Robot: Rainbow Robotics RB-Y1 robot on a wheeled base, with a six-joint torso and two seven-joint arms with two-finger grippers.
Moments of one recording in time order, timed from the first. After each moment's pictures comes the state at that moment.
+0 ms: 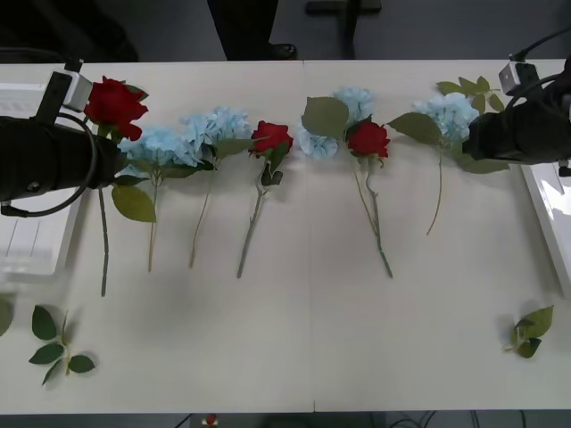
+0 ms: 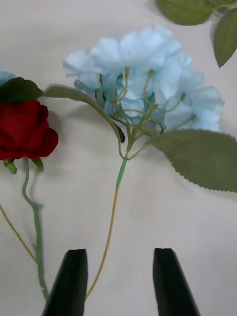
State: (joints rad) right arm -0.53 -0.79 0.10 -1.70 -0.78 1.38 1.20; left arm -0.26 0.53 0.20 -2.02 0.80 1.36 -1.72
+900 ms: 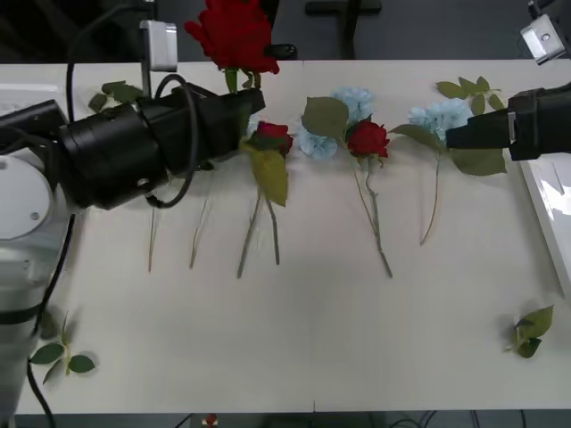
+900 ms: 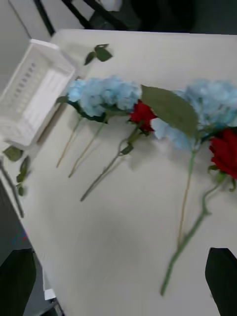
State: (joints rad) right arm -0.46 -0.64 -0.34 -1.77 -1.48 1.64 1.86; left arm -0.26 0.32 -0.03 -2.03 1.39 0.86 -1.96
